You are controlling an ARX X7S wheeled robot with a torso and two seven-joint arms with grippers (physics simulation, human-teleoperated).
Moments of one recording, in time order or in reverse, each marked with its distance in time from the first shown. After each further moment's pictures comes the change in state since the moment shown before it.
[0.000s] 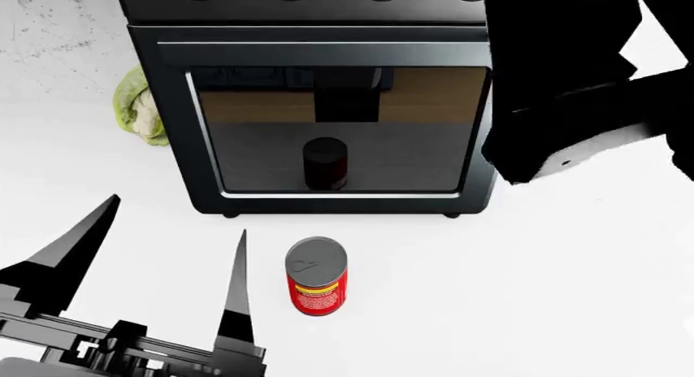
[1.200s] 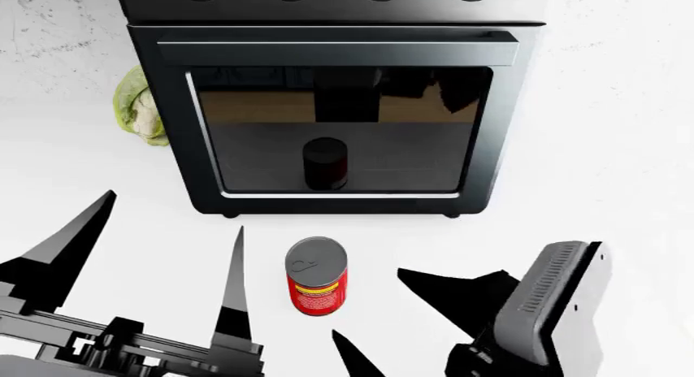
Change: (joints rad) left arm -0.042 -0.004 0.031 0.000 -0.005 0.006 0.000; right arm -1.193 -0.233 0.477 -0.315 -0.738 0.359 -1.117
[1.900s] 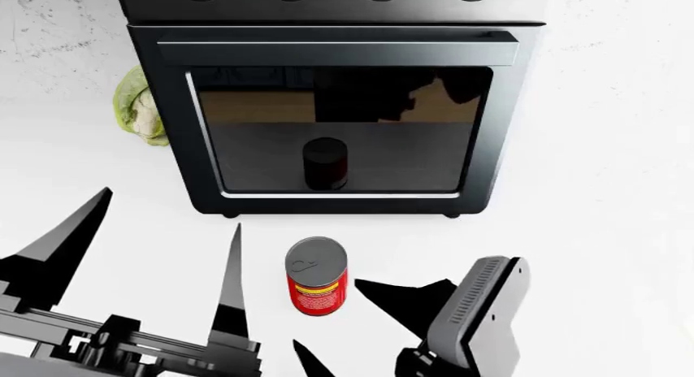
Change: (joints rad) left arm -0.029 -0.004 0.022 0.000 -0.002 0.012 0.000; right arm -0.092 0.112 -0.594 0.105 -0.610 -0.504 -0.214
